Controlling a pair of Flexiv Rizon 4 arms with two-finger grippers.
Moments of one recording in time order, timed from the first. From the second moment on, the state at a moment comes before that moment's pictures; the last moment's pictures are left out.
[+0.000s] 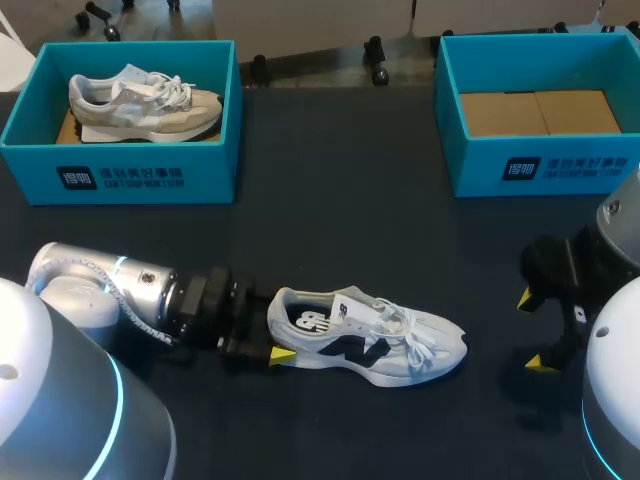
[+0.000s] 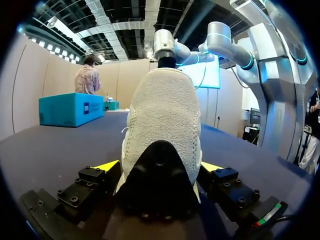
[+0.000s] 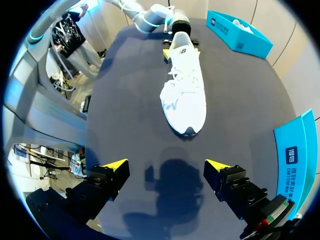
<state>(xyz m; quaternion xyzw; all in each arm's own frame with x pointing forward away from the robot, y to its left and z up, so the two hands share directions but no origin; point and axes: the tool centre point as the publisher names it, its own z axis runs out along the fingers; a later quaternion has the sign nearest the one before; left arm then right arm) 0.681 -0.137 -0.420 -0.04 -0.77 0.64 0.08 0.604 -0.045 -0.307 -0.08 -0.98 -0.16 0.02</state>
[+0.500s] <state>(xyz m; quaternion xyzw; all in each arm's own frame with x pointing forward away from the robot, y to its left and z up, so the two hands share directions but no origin) 0.679 -0.144 -0.421 -0.04 -0.77 0.64 0.09 0.604 -0.045 -0.307 -0.08 -0.98 -0.16 0.02</state>
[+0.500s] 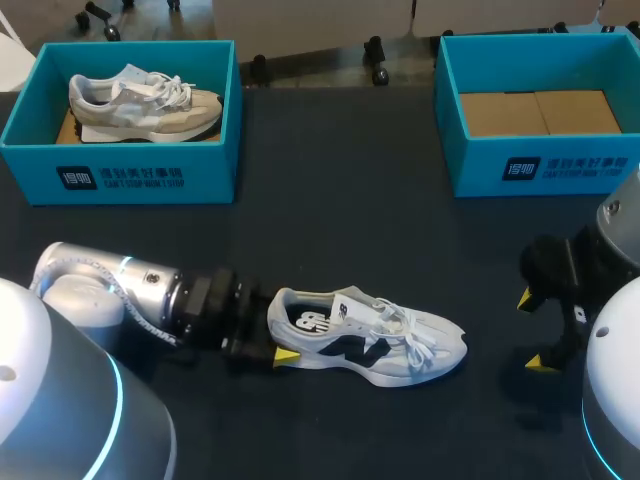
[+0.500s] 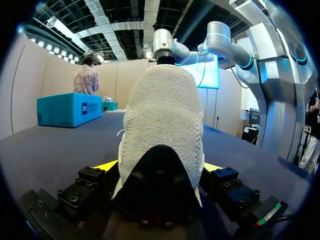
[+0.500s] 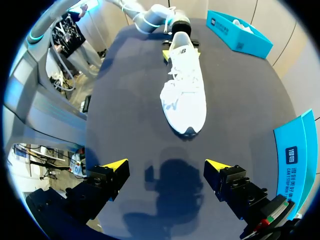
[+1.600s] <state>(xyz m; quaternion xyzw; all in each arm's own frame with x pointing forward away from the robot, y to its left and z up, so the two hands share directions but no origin) 0.673 -0.151 -0.422 -0.04 -0.77 0.63 0.07 0.604 -0.045 -0.307 -0.08 -0.98 -0.16 0.02</state>
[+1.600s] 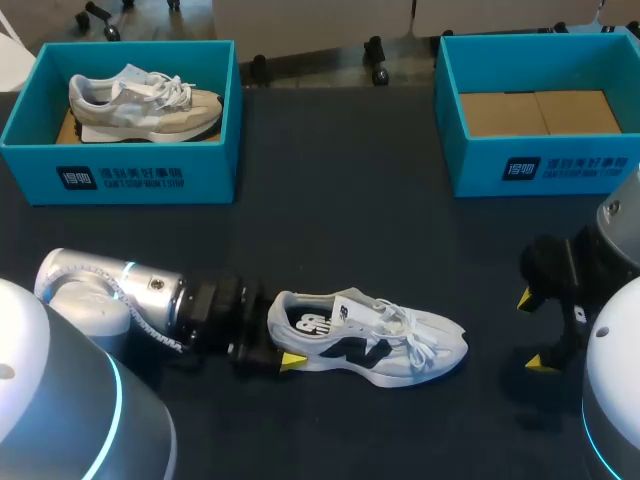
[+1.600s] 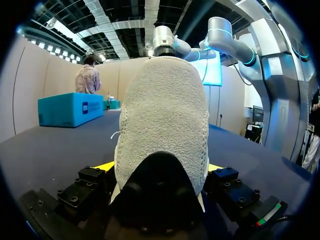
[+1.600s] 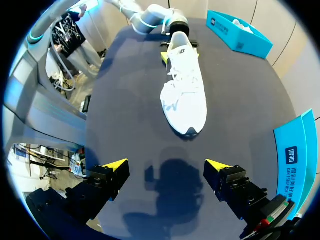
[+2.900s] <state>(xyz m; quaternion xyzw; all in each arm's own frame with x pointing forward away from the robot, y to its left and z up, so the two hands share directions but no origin) 0.674 -0.151 -0.423 -0.02 -0.78 0.62 0.07 0.607 -0.039 -0.301 -0.11 -0.98 -0.17 0.03</state>
